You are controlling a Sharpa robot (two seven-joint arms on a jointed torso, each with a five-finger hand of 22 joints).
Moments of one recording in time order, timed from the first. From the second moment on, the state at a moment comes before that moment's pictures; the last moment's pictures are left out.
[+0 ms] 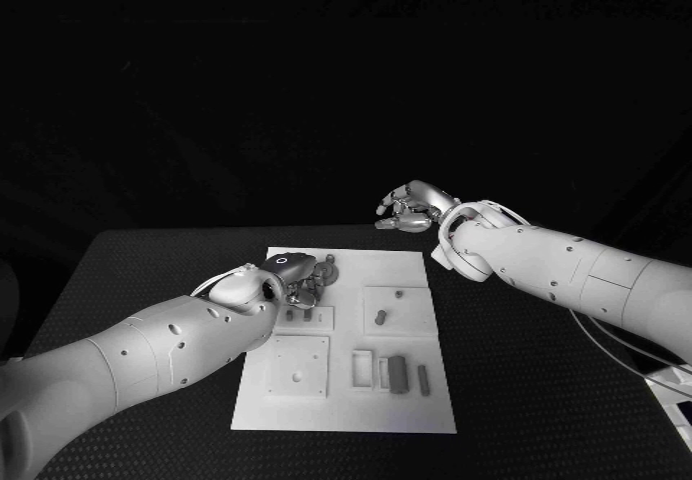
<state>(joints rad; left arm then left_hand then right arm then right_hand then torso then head) 1.21 -0.37 -0.15 0.99 -1.52 -0.29 -0.07 1.24 -0.08 0.60 -0.29 0.05 1.05 0.10 0.35 0.49 1.29 0.04 0.13 0.30 1.18 -0.07 1.37 0.45 0.03 1.29 -0.16 0.42 1.31 1.26 -0.63 0.00 1.04 -1.10 -0.38 0.12 1.01 -0.17 0.64 -0.20 0.09 0.89 0.14 0.28 0.55 1.01 0.03 1.08 1.05 1.13 -0.07 1.32 1.00 0.22 1.01 -0.02 1.17 1.31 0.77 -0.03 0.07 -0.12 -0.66</state>
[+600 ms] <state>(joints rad) 1.20 -0.39 -0.15 1.00 -1.44 -0.34 -0.03 1.23 -0.07 0.61 -0.29 0.05 1.05 0.10 0.35 0.50 1.30 0.03 0.13 0.30 1.18 -0.08 1.37 0.46 0.03 1.29 -0.17 0.43 1.31 1.26 -0.63 0.00 1.03 -1.10 -0.38 0.12 1.00 -0.16 0.64 -0.20 0.09 0.89 0.14 0.27 0.55 0.99 0.04 1.02 0.98 1.11 -0.07 1.27 0.95 0.22 1.00 -0.01 1.13 1.30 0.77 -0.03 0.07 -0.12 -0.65</state>
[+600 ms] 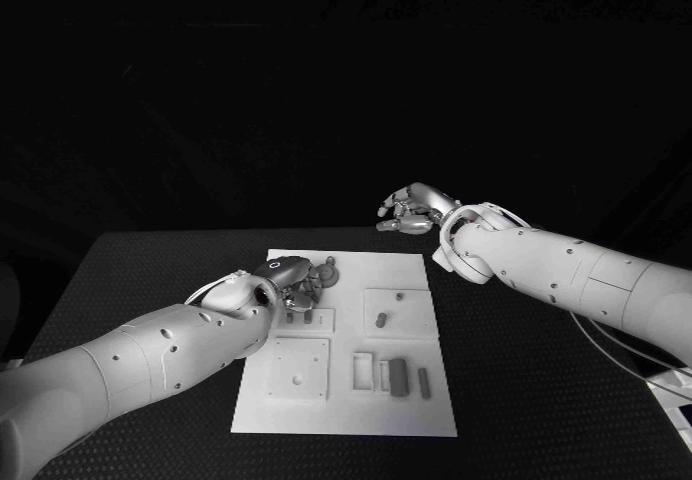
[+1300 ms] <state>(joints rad) 1.20 -0.42 -0.11 1.06 -1.37 -0.36 0.00 1.23 -0.07 0.61 -0.29 0.05 1.05 0.10 0.34 0.50 1.30 0.04 0.12 0.30 1.19 -0.08 1.37 0.46 0.03 1.29 -0.16 0.43 1.31 1.26 -0.62 0.00 1.00 -1.07 -0.33 0.12 0.99 -0.16 0.66 -0.21 0.09 0.81 0.20 0.25 0.57 0.95 0.10 0.59 0.48 0.98 0.05 0.66 0.74 0.26 0.77 0.15 0.75 1.14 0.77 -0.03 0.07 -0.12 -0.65</state>
